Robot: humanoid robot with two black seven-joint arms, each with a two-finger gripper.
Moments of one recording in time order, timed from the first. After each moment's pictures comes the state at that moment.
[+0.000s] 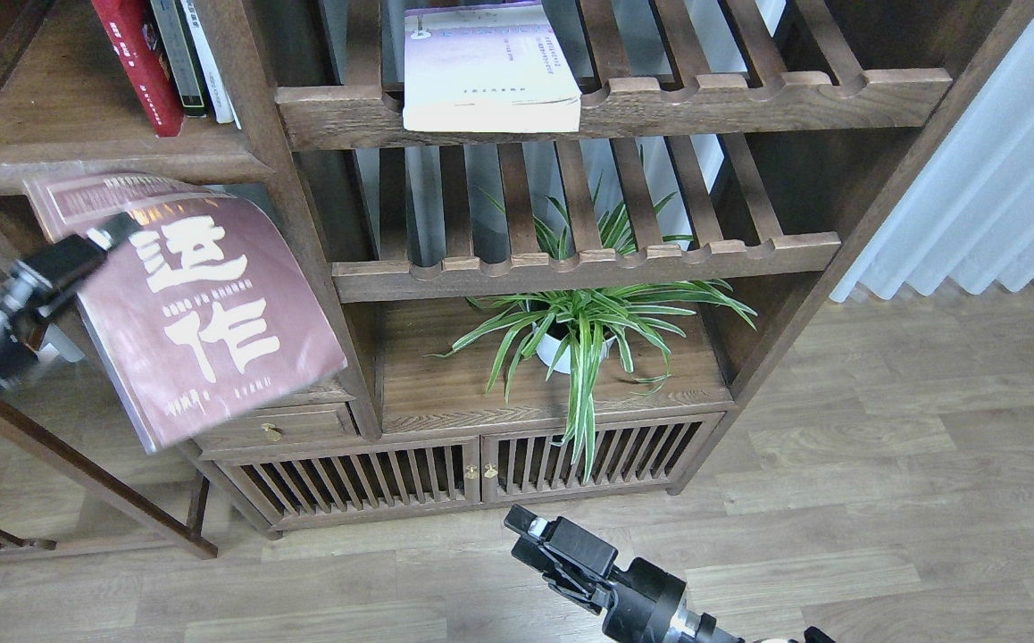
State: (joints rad) left arm -0.31 0.89 -1.31 -1.38 -0.36 -0.49 0.21; right arm -0.14 -0.05 0.96 1.13 0.13 0.58 -0.44
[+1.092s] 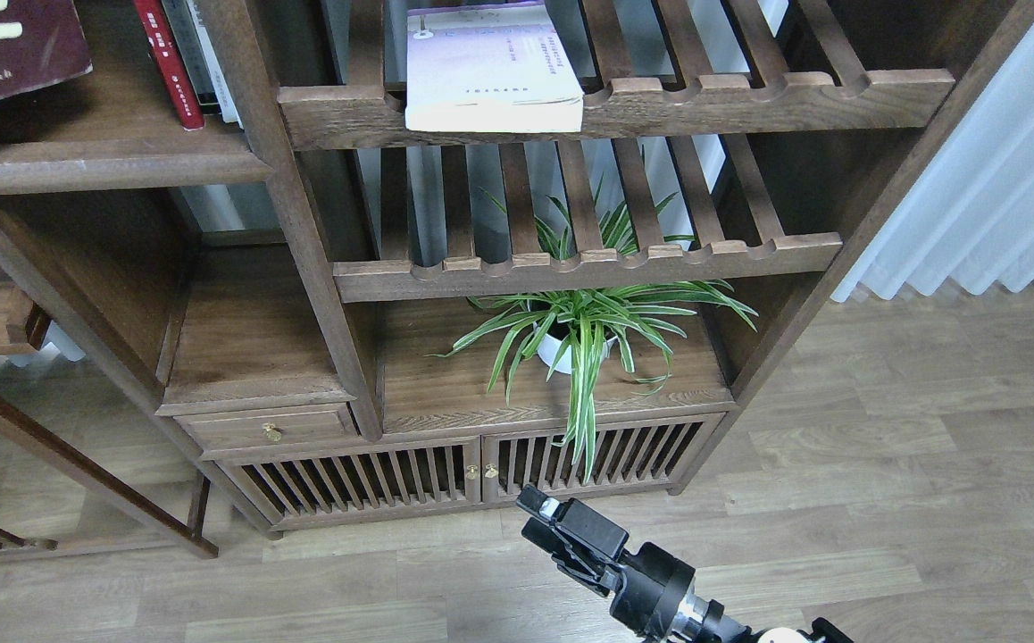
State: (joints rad) left arm -0.80 0.74 -1.49 -1.13 0.38 -0.49 0.37; right arm -0.13 -0.04 1.00 1.14 0.14 0.58 -0.44
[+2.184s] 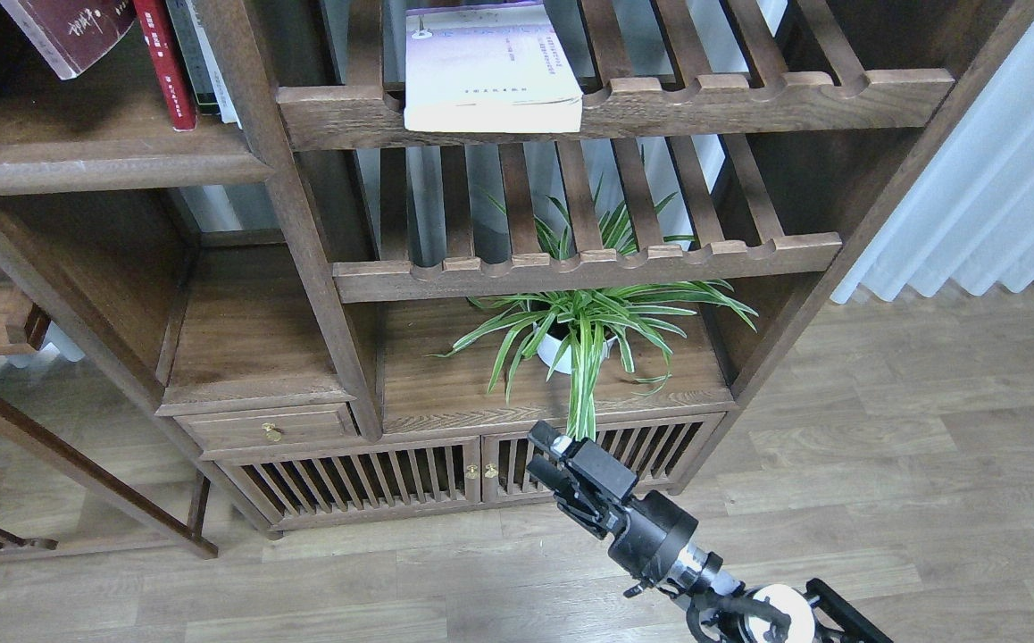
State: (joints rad) left arm -0.84 0.44 -1.67 -1.02 0.59 -0.49 0.19; right arm -0.01 -0.02 1.03 1.16 0.22 0.58 -0.40
